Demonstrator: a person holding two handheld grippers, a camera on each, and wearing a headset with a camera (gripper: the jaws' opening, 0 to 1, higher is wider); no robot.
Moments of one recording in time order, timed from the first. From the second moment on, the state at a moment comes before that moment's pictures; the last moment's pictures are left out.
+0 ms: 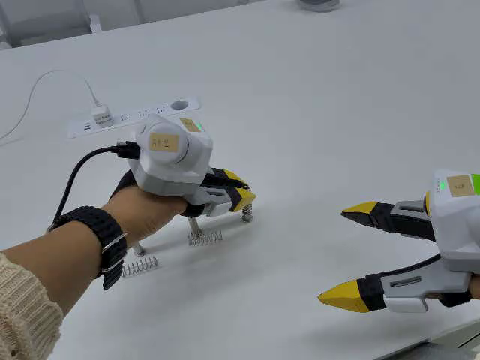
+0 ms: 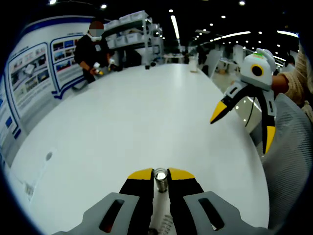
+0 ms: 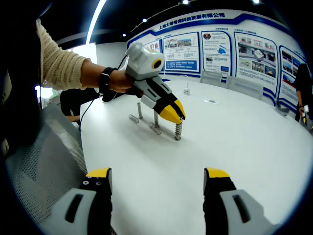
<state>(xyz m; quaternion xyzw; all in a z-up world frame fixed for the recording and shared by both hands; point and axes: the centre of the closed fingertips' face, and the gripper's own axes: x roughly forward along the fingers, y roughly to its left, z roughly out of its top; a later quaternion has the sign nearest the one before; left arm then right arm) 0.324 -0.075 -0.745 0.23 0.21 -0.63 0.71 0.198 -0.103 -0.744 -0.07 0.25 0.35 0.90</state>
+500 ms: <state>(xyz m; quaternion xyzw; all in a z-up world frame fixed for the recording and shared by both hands) 0.324 -0.075 -0.754 0.24 0.22 -0.63 0.71 0.197 -0.104 -0.746 -0.07 0.25 0.35 0.90</state>
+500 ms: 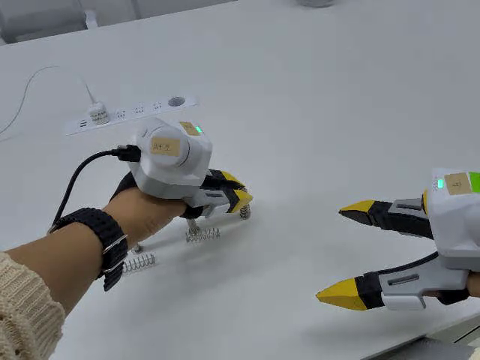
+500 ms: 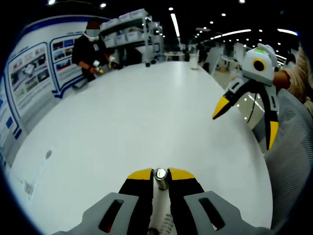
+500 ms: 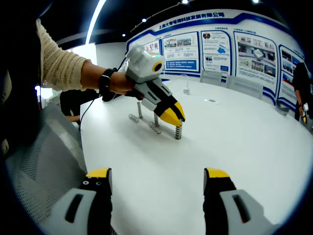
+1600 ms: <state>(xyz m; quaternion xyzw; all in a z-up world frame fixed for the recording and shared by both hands) 0.324 -0.071 -0.713 0.21 0.17 -0.63 0.73 0.203 -0.098 -0.743 -0.08 0.25 0.36 0.90</state>
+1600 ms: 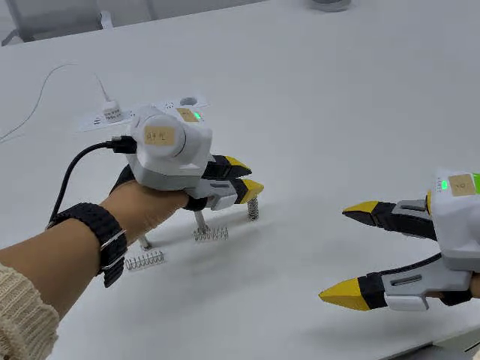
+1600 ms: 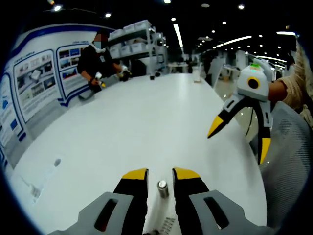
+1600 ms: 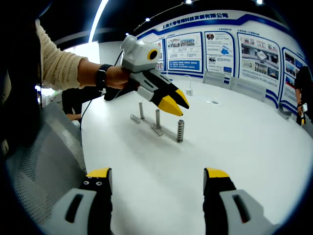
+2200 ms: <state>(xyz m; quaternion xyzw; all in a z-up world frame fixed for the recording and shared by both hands) 0.313 -0.050 -0.677 0.17 0.14 -0.62 0.76 0.216 -0.084 -0.738 -0.10 0.24 0.39 0.88</state>
